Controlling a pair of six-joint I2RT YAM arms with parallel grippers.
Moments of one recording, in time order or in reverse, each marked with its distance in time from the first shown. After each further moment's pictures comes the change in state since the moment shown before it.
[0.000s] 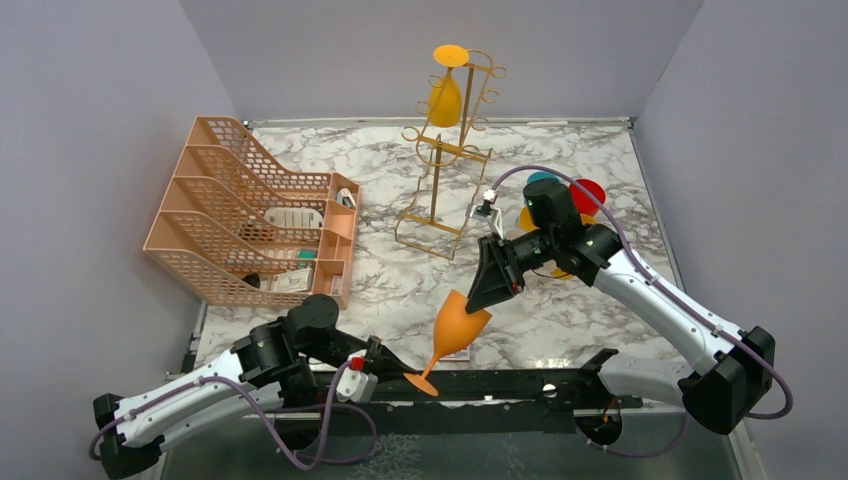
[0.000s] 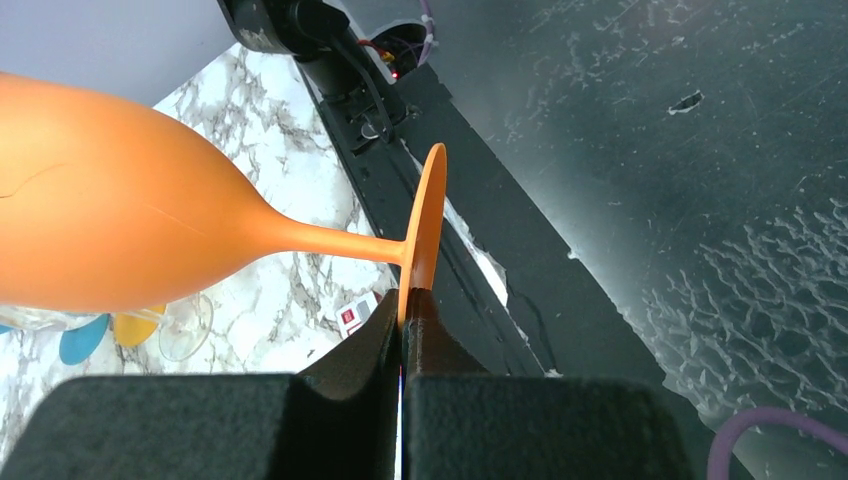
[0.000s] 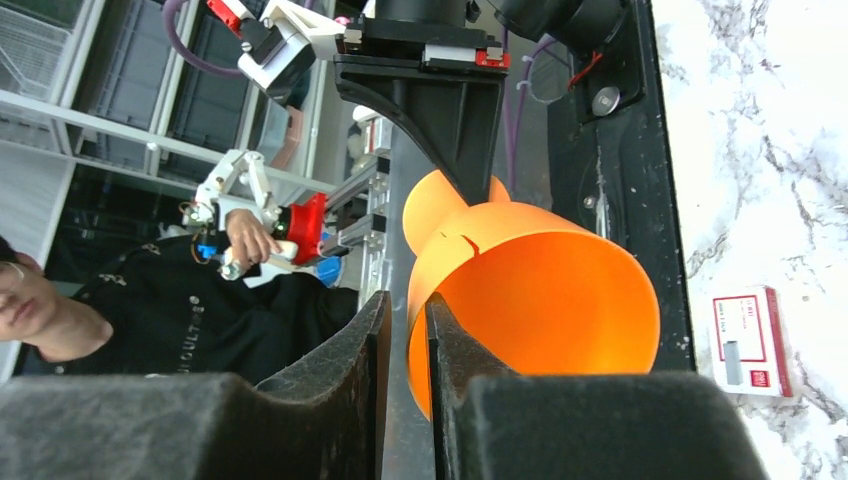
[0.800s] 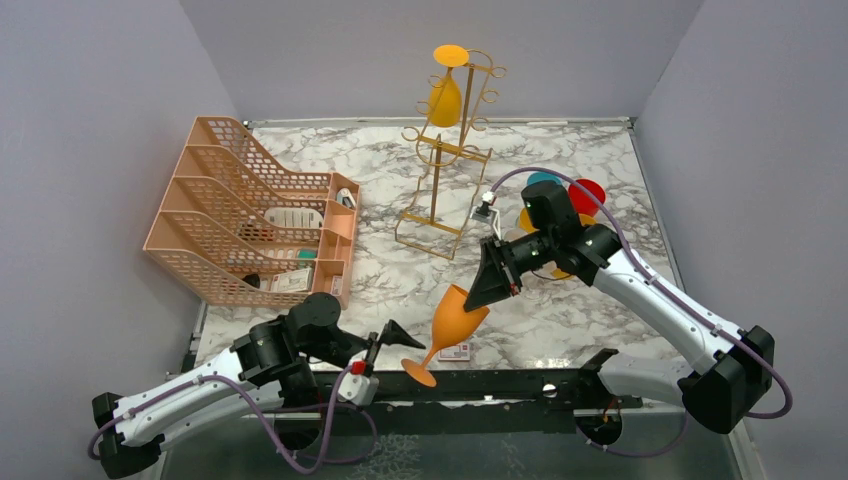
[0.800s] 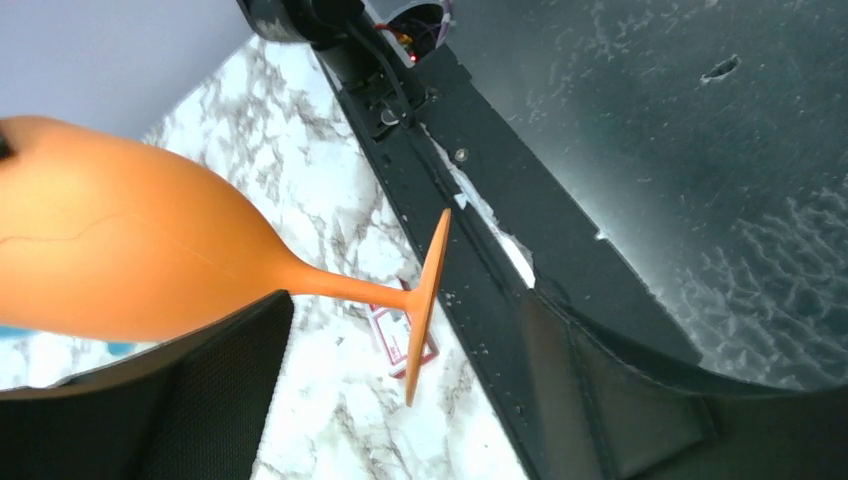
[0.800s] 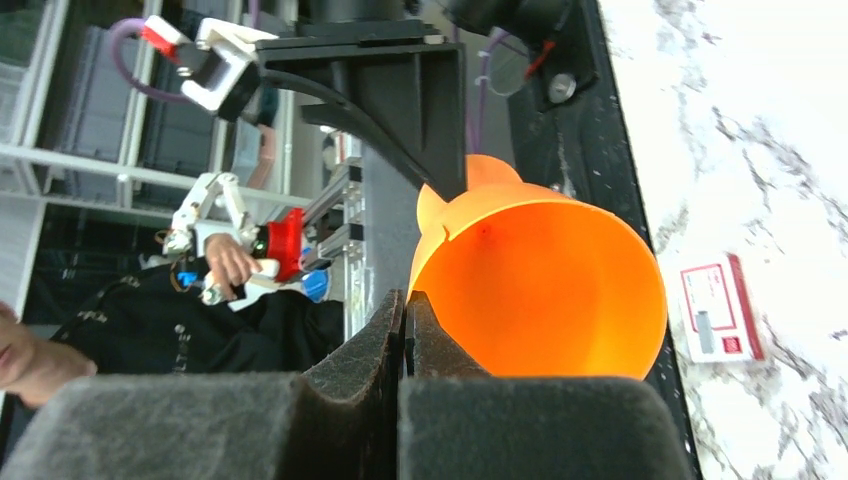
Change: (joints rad) left arm 0.000 0.019 0.026 -0.047 -0.029 0.087; right arm 0.000 0.003 0.000 -0.040 0.055 -0.002
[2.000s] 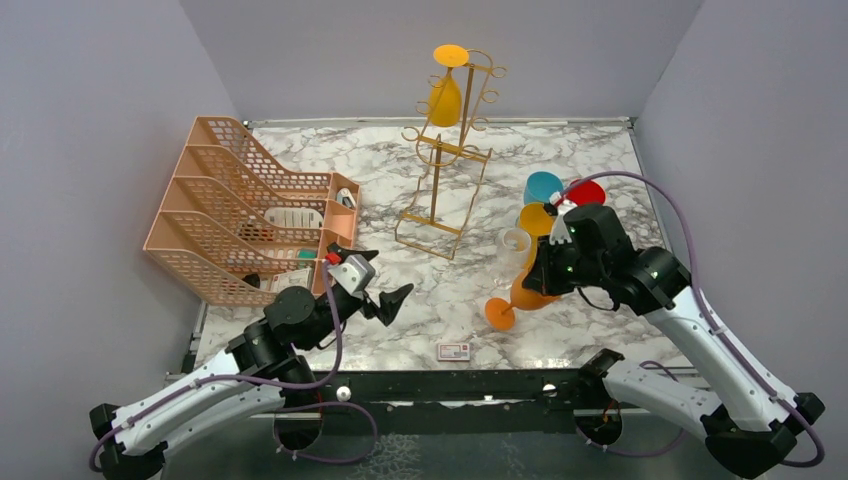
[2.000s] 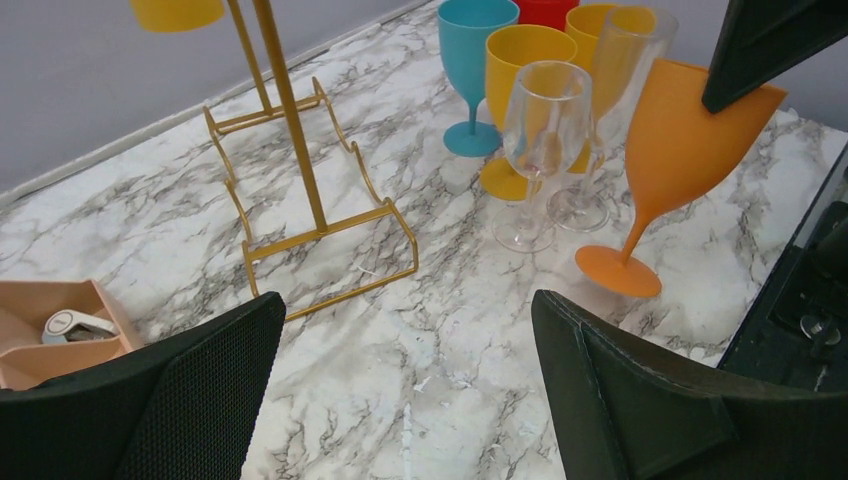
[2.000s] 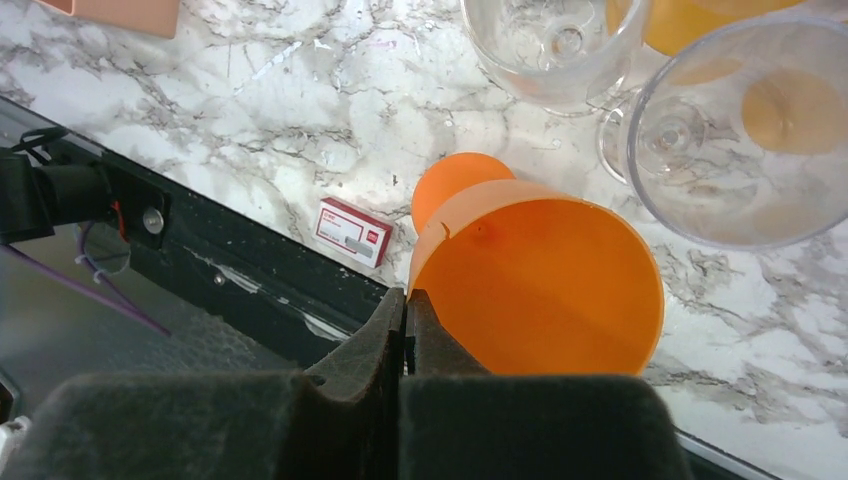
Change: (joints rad) left arm 0.068 0.006 0.034 0.298 -1.004 -0.691; right arm 0.000 -0.273 0.076 -0.498 1.101 0.100
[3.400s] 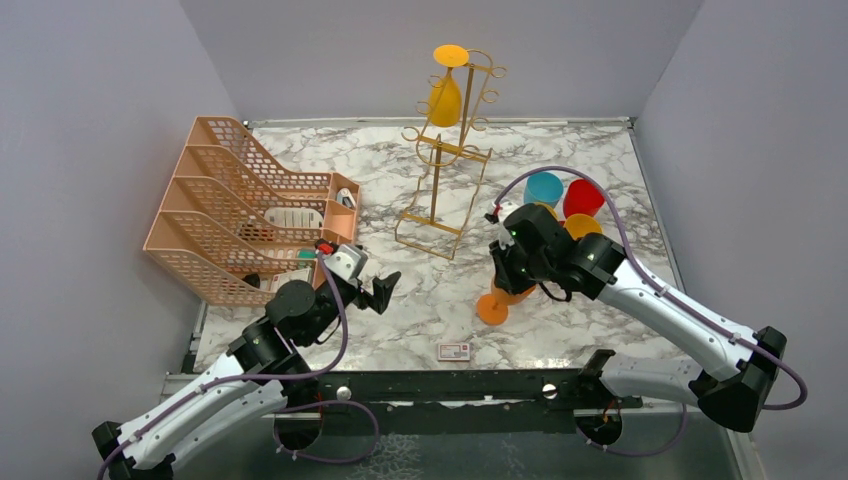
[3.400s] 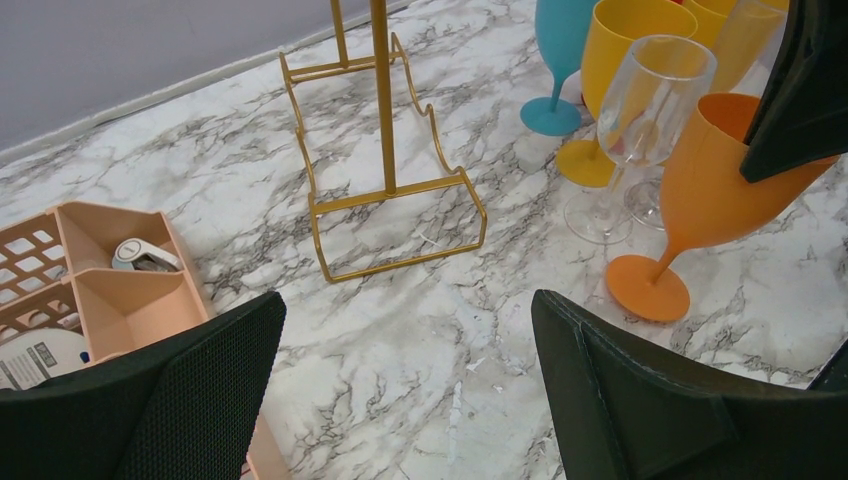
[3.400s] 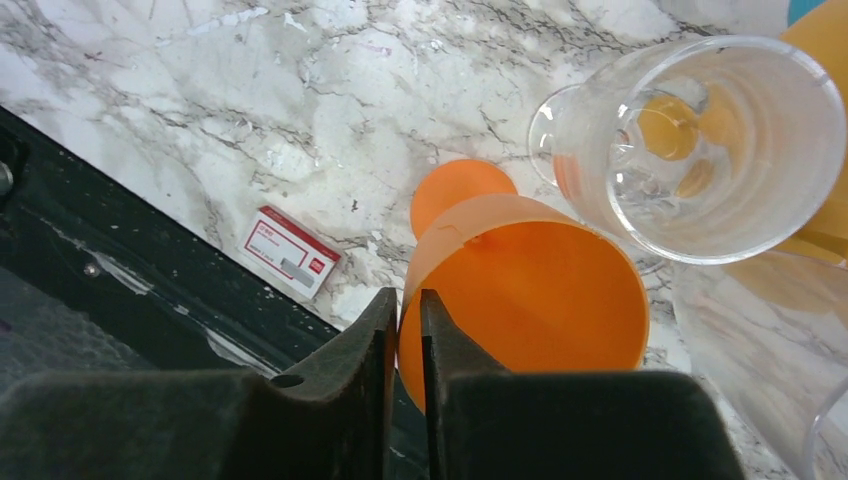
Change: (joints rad) left arm 0.135 -0.012 -0.024 -0.034 -0.039 -0.036; right arm 0.203 0.232 -0.006 0.147 0.161 -0.180
